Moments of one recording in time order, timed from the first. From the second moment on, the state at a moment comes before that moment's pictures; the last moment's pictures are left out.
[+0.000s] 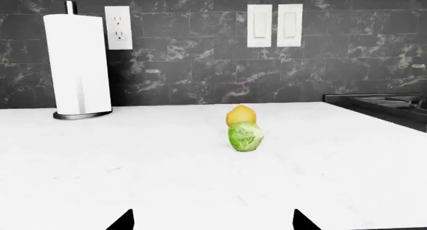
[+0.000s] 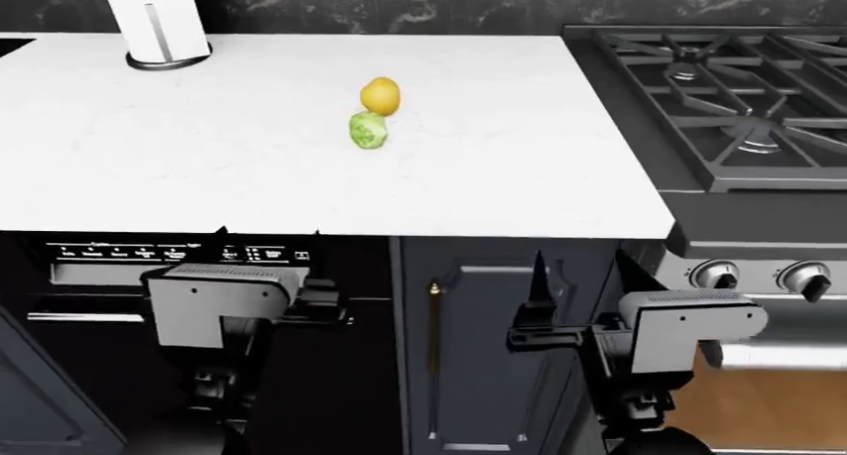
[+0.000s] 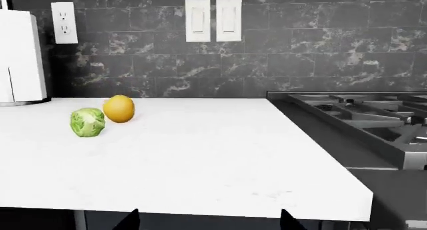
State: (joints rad) left arm -0.20 -0.11 0.06 0.52 -0.12 -0.55 -0.06; right arm 0.12 0.13 -0.03 -0.42 0.15 0.37 0.04
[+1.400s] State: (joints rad) left arm -0.78 -0.26 -0.10 0.96 -0.43 -1.35 0.05; right arm 0.75 0.33 0.22 -0.93 0.53 1.30 0.06
